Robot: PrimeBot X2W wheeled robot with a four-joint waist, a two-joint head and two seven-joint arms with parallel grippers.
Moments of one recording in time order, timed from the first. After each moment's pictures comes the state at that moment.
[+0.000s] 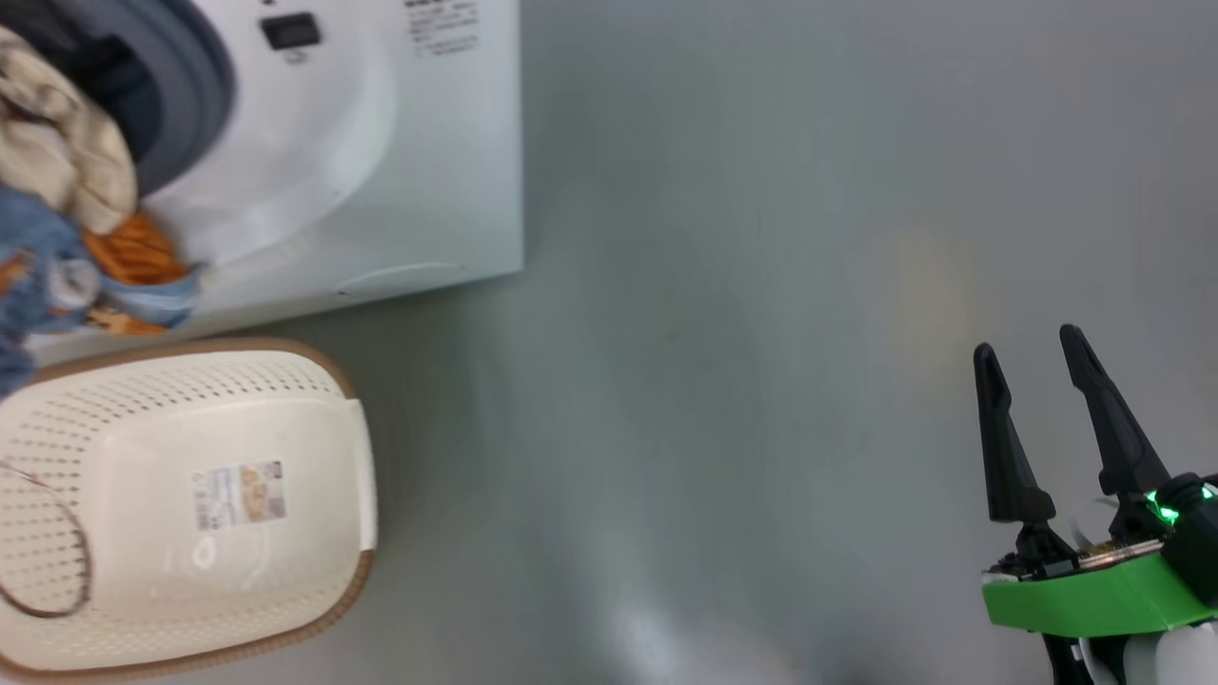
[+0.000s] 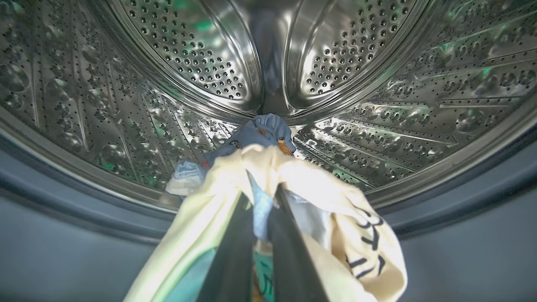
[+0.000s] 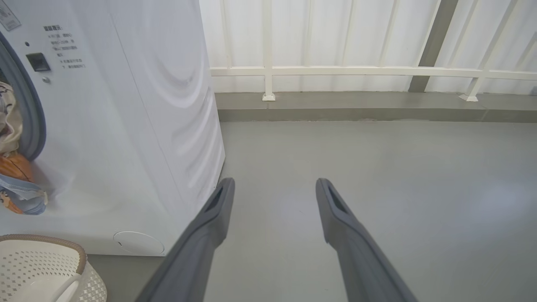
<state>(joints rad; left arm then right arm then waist) -1.00 0.36 0.06 0.72 -0.40 -0.12 0.15 -0.07 -0.11 -0.04 -0.18 0.19 0.12 -0.26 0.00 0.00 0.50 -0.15</state>
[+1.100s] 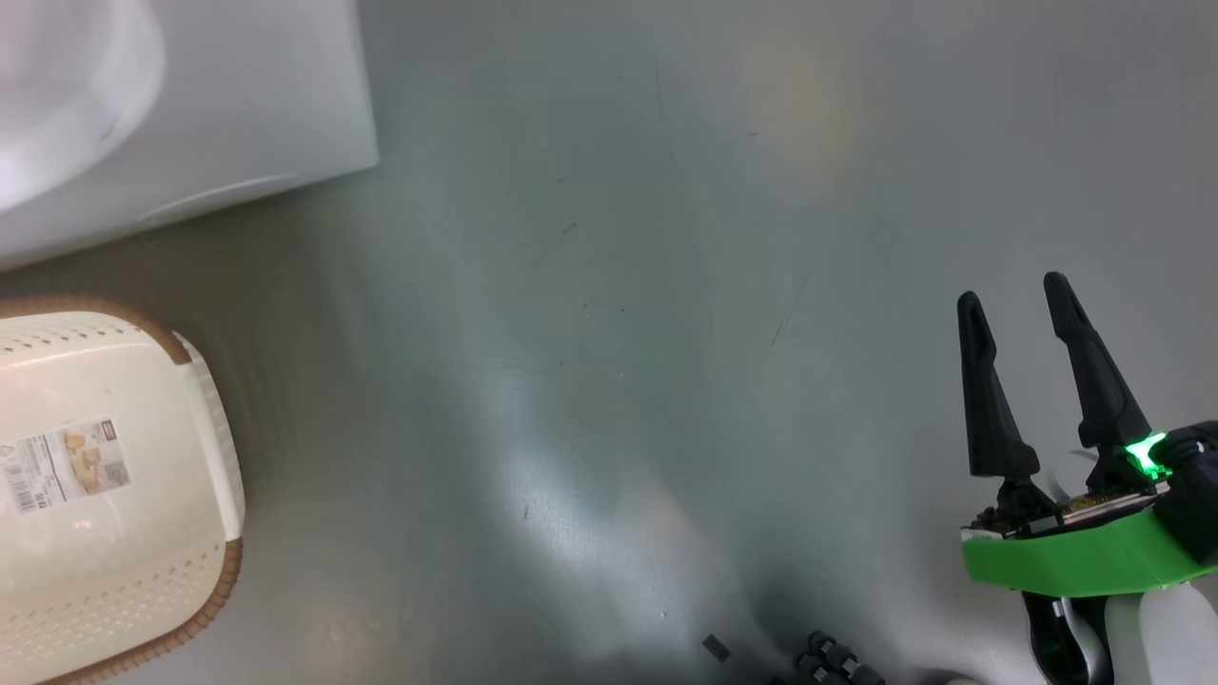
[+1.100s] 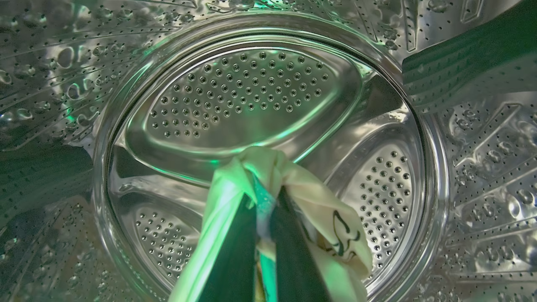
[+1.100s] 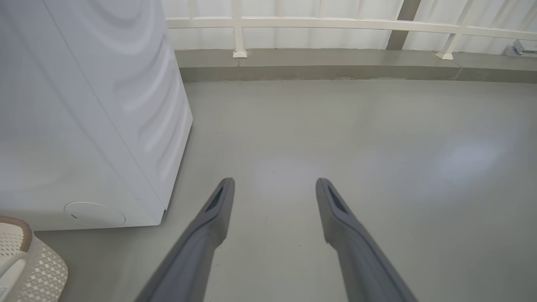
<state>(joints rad) -1.47 0.58 0.01 0.61 -0.23 -0.04 -0.21 -0.15 -0.08 -0.02 -0.17 0.22 0.12 -0.26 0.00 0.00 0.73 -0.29</state>
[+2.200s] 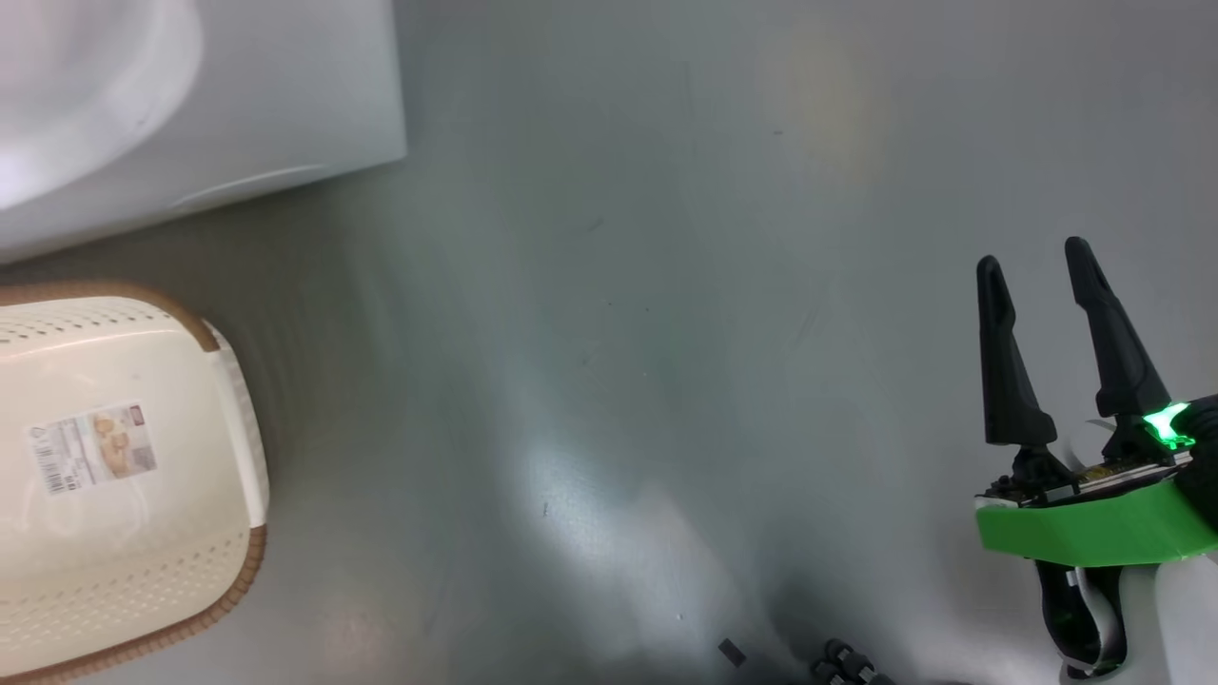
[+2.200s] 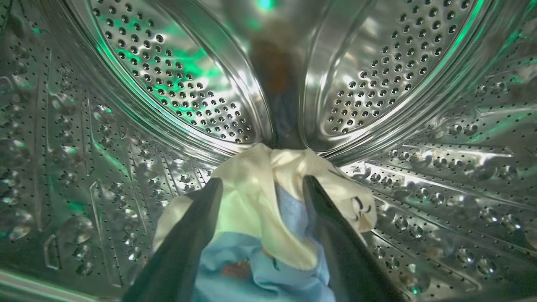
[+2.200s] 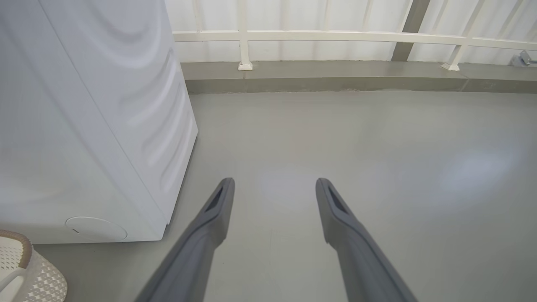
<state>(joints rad) -1.38 0.52 0.00 0.82 -0.35 -0.05 0.07 -0.20 -0.09 -0.03 -0.15 0.23 0.12 -0.26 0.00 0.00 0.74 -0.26</state>
